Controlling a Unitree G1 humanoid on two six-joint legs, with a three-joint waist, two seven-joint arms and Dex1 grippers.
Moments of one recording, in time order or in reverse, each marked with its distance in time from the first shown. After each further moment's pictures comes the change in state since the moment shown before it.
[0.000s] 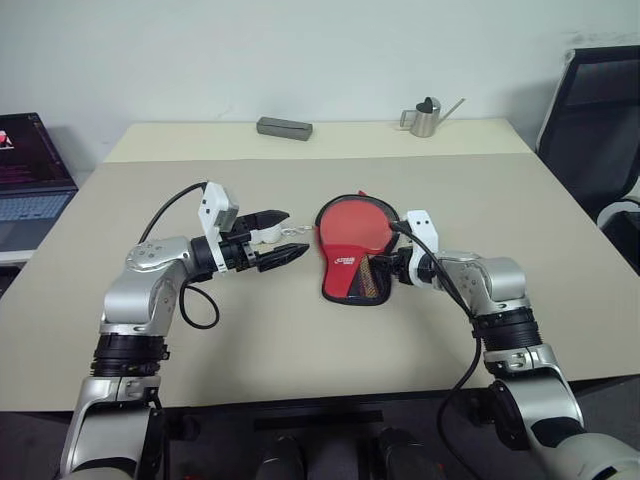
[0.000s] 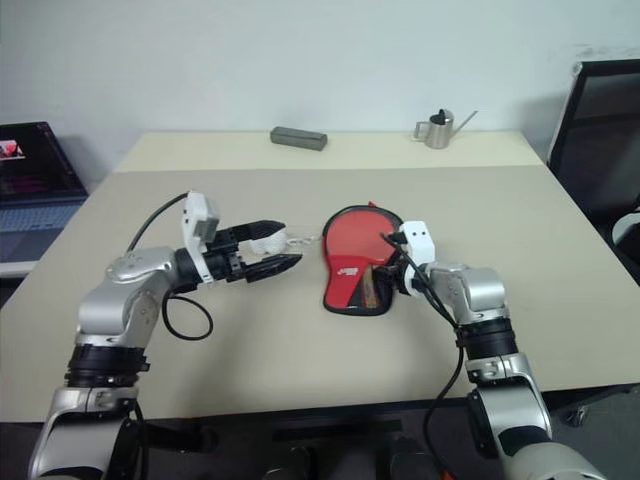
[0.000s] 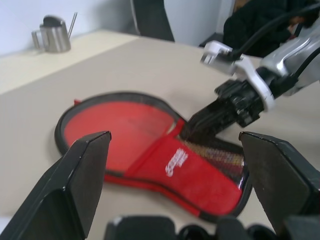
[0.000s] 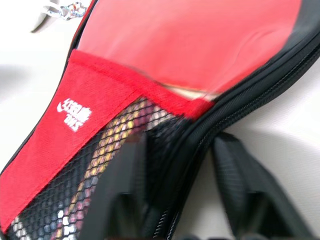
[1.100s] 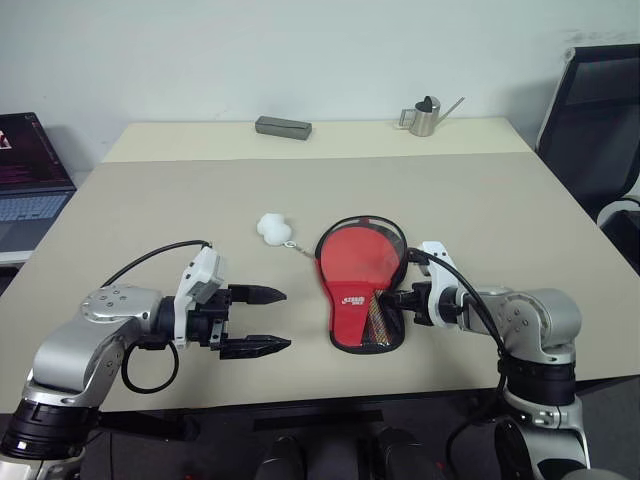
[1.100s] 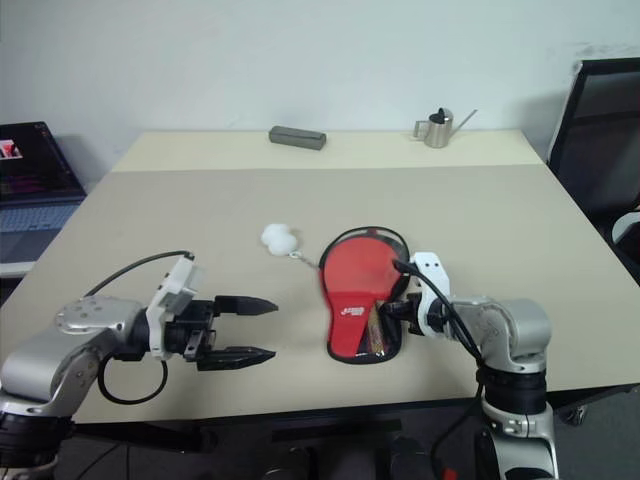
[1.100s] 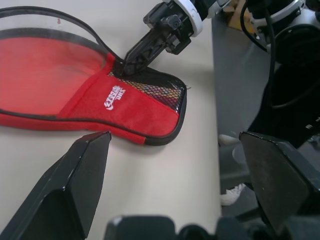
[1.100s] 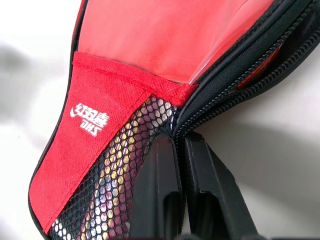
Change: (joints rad) left arm 0.342 0.242 0.005 -0.416 -0.182 0.204 -0.200; right arm 0.262 0.020 -0.141 -0.574 0.182 0.515 -0.086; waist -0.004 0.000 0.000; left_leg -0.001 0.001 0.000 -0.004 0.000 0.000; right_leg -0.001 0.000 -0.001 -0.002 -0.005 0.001
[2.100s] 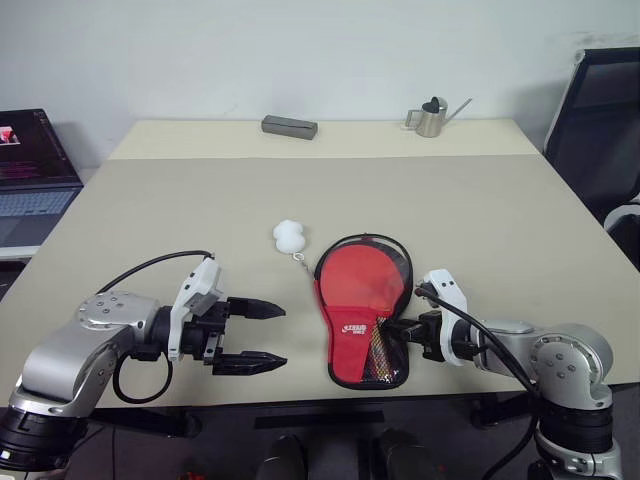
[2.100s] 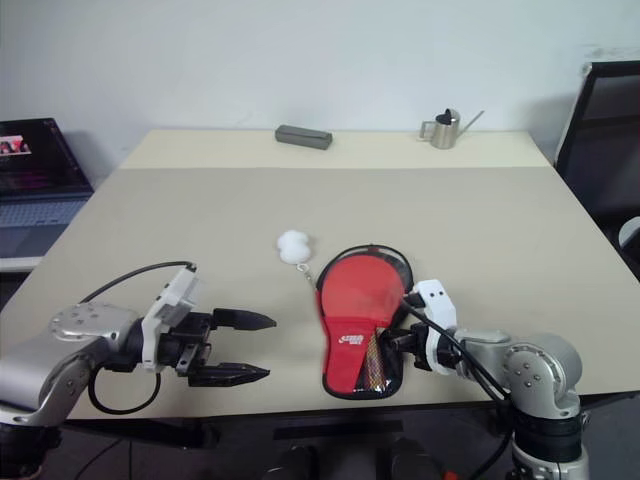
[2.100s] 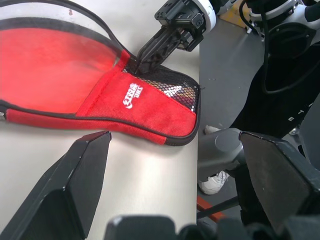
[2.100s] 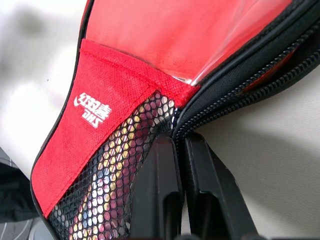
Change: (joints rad) left arm 0.044 0.047 -0.008 -0.039 -0.033 0.023 -0.016; right arm 0.169 -0.135 0.001 -0.135 0.399 -0.014 -0.214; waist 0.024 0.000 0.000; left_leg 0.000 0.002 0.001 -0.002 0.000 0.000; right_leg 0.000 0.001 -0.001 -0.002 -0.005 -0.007
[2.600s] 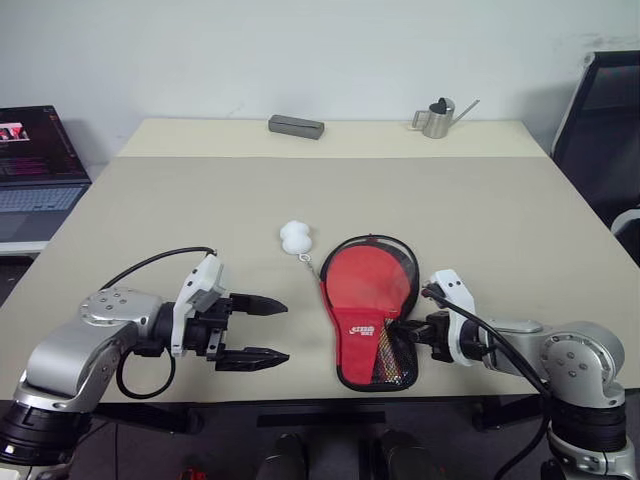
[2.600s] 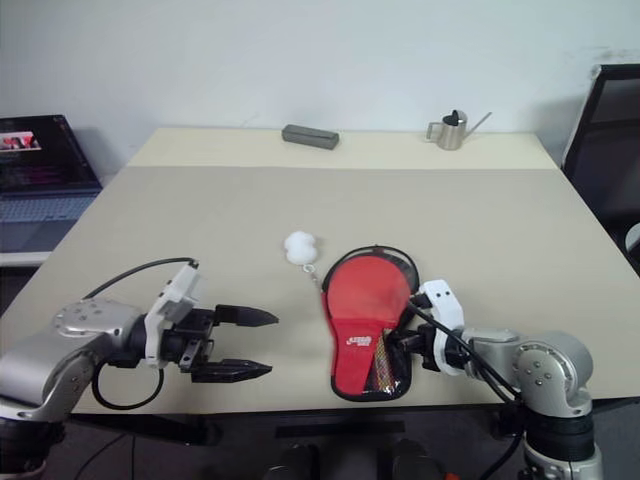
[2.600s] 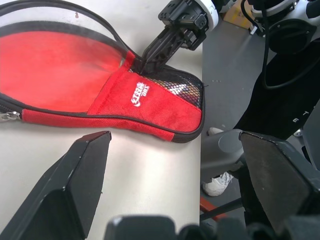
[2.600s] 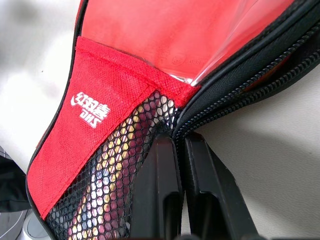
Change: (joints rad) left arm -0.026 -0.008 -0.016 0.010 0.005 -0.004 0.003; right arm 0.002 -0.064 -0.007 0.009 0.043 0.000 -0.009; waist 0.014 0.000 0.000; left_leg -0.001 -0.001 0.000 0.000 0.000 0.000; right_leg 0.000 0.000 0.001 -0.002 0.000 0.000
